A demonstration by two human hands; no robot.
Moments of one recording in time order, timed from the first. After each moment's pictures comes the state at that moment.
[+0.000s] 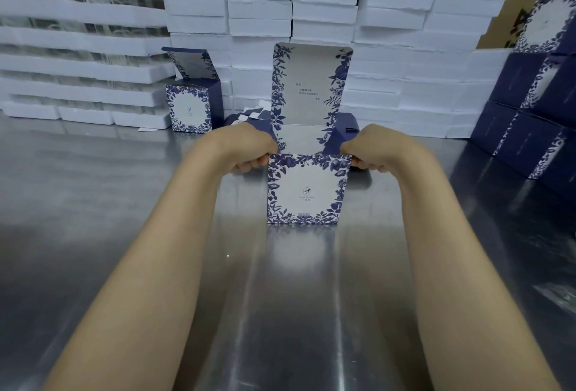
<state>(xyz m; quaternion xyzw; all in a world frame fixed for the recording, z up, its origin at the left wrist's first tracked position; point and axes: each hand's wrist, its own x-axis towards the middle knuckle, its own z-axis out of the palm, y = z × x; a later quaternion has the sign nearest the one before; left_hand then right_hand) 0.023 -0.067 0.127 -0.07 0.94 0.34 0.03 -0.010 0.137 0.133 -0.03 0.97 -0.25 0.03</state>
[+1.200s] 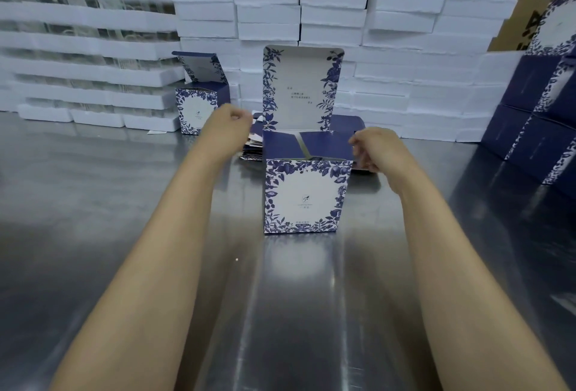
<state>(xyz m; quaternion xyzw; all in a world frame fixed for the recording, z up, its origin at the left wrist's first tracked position) -0.006 -0.104 0.106 -0.08 0.83 0.51 -0.21 -0.040 0.138 0.099 -0.04 0.83 -0.56 -0.05</state>
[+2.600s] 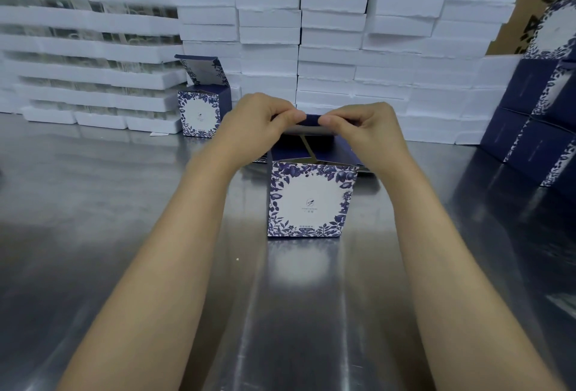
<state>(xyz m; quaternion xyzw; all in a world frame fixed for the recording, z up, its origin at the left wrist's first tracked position) 0.026 -0.075 0.131 0.17 0.89 0.32 -0.27 -0.013 0.119 0.119 -0.33 0.76 -0.52 -0.22</state>
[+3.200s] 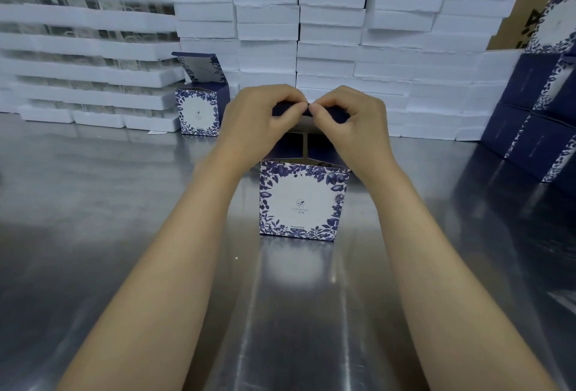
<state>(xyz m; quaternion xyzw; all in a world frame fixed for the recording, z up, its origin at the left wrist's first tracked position) 0.025 -0.065 0.127 0.19 0.84 0.33 -0.39 -0.010 0.098 0.116 -0.33 0.75 -0.45 -0.35</state>
